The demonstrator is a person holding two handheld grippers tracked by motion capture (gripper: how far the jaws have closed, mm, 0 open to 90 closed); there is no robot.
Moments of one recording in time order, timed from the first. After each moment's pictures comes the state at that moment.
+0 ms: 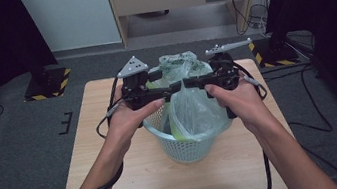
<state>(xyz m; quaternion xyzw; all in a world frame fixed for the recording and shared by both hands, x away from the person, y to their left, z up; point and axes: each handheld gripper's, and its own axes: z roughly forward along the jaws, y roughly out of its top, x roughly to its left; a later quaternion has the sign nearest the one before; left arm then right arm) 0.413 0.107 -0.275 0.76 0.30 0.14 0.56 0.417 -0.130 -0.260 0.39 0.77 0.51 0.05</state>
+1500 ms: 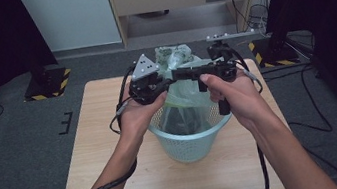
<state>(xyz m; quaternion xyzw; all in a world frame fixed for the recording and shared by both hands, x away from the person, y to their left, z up) 0.416 0.093 -0.274 0.77 0.27 0.21 0.54 0.412 -0.122 -0.232 0.39 0.72 0.58 -0.03</state>
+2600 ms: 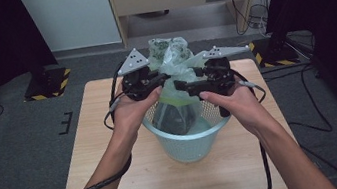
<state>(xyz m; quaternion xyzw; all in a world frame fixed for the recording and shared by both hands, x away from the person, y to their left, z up) 0.415 0.104 -0.258 0.75 0.26 0.18 0.59 0.418 -0.120 -0.274 0.35 0.75 0.55 0.12</state>
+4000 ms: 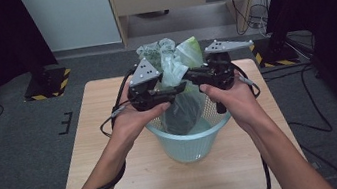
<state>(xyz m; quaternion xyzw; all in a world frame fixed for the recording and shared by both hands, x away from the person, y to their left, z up) 0.407 0.093 -0.273 0.78 0.22 0.19 0.55 0.417 -0.119 -0.258 0.32 0.73 0.60 0.09</state>
